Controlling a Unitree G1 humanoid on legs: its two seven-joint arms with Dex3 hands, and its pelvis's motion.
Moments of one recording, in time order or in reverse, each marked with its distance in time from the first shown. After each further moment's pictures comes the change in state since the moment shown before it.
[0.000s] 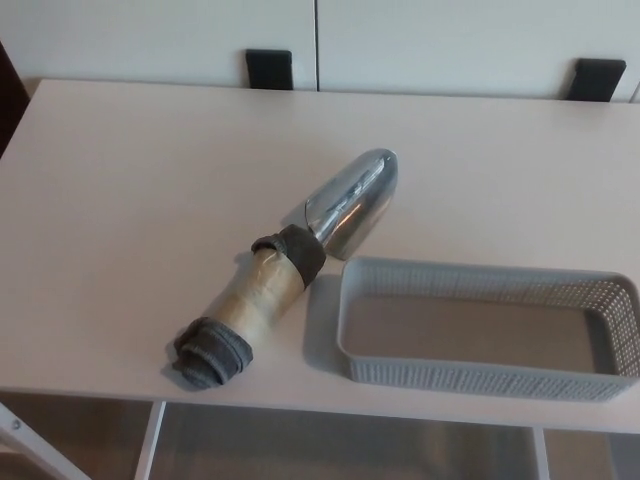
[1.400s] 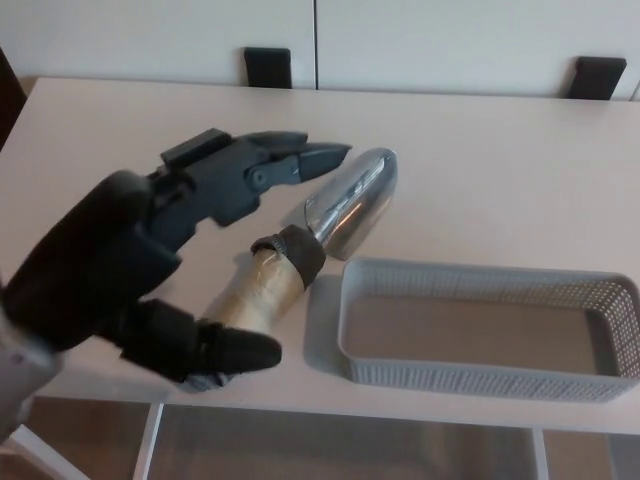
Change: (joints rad) left_arm -0.921 0.009 -0.098 -0.120 0.121 0.195 0.043; right_arm 0.012 0.001 0.021 0.001 -0.001 0.000 0.000
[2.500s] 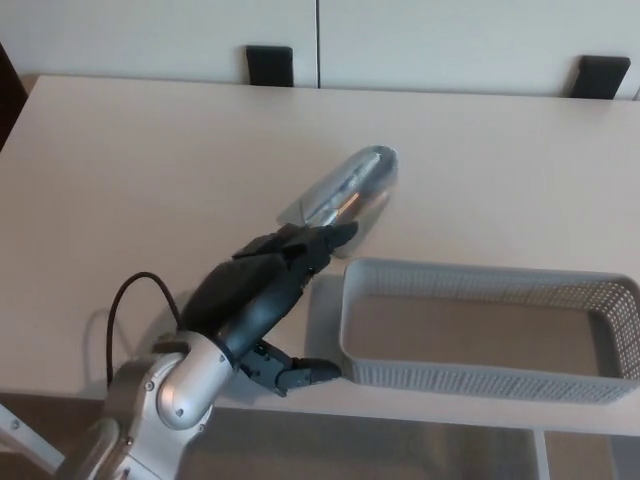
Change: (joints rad) left_arm -0.087 -0.275 -0.325 0.408 0.512 0.408 0.213; right_arm -0.021 0.000 0.007 -0.001 0.000 0.000 0.003
